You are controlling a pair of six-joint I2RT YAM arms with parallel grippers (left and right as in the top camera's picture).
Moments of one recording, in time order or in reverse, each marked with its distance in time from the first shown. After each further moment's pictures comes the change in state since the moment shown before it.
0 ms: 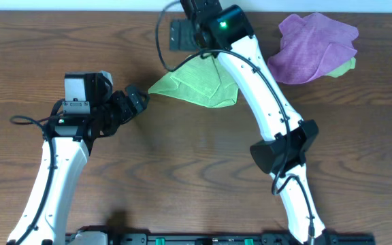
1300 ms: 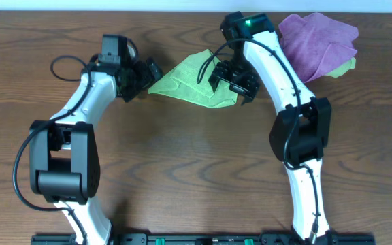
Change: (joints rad) left arm -0.073 0.636 0.427 0.064 -0.092 -0.002; right arm -0.198 0.003 -0.418 -0.208 -0.298 0.268
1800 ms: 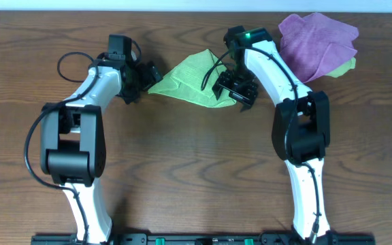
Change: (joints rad) left arm 0.000 0.146 0.065 0.002 -0.038 0.004; right arm -0.017 0.000 -0.200 0.218 -0.014 0.016
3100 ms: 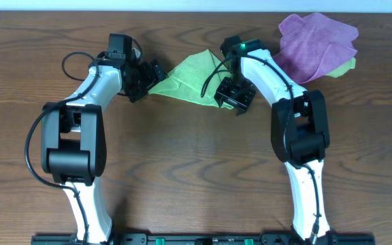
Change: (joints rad) left arm 0.000 0.006 0.002 0.003 0.131 0.021; right arm 0.016 -0.014 -0.137 0.116 0.054 0.018
